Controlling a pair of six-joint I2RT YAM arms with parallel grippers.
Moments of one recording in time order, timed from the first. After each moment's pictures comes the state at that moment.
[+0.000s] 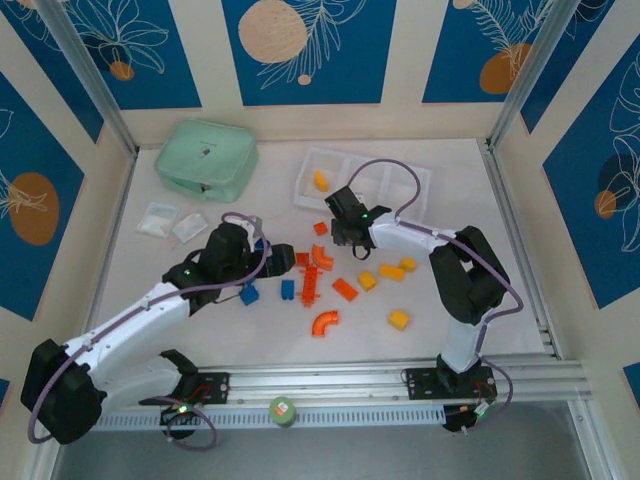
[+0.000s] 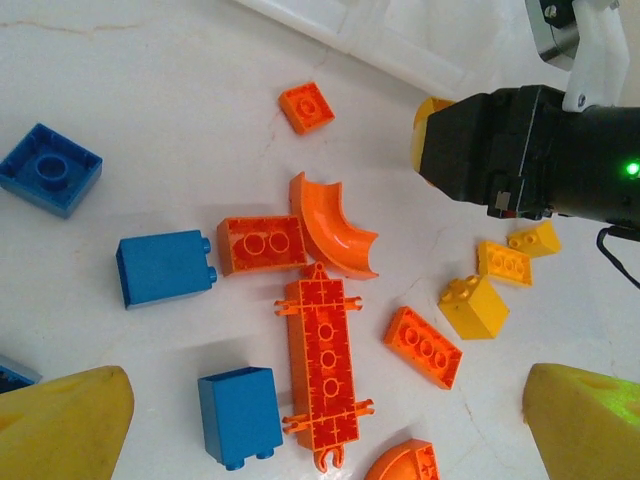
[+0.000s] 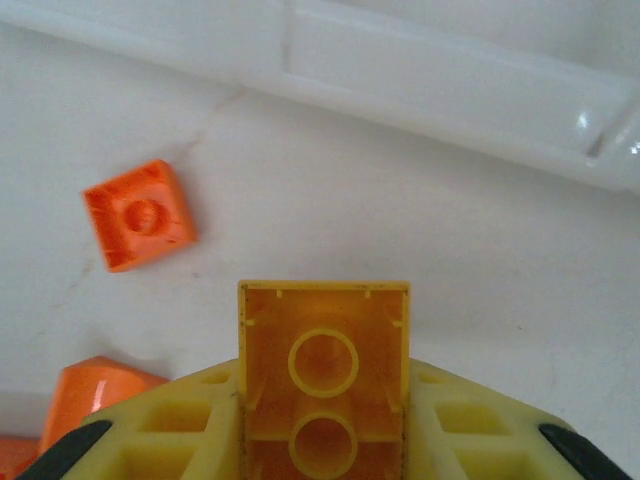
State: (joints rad) left arm -0.64 1.06 0.72 -0.31 0.08 -0.65; right arm 0.64 1.81 1.23 -0.47 0.25 0.54
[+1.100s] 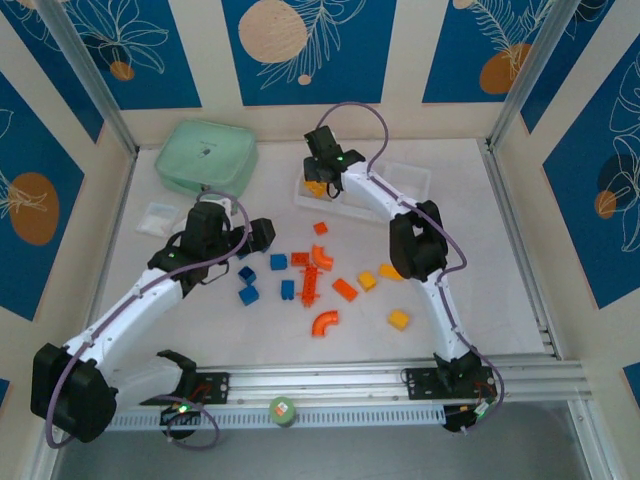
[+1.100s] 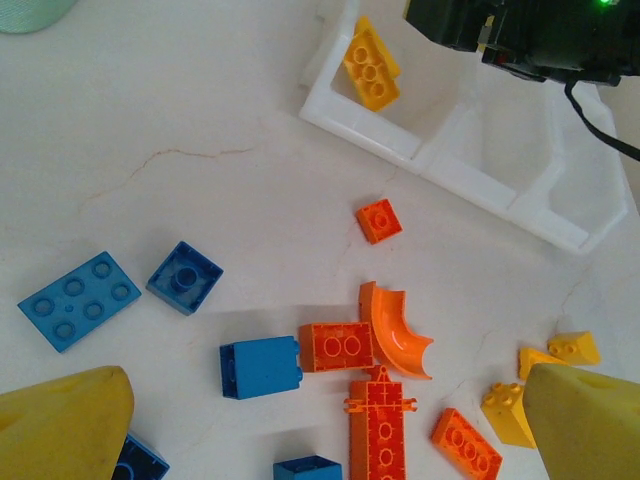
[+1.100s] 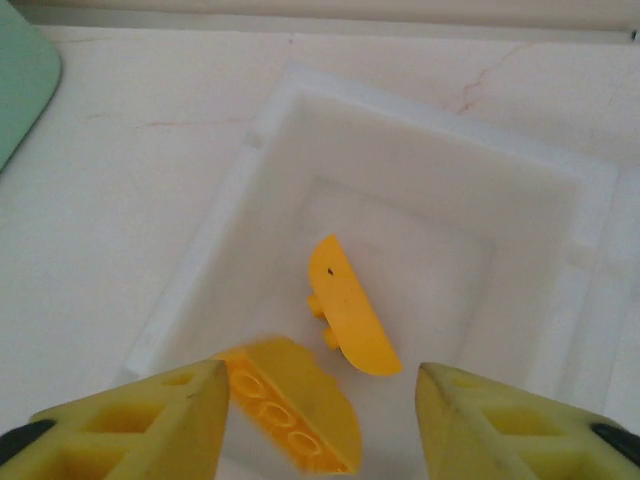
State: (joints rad) left arm -0.42 1.10 0.82 -0.35 0.10 -0.60; right arm 0.55 2.37 2.15 -0.62 0.24 0.33
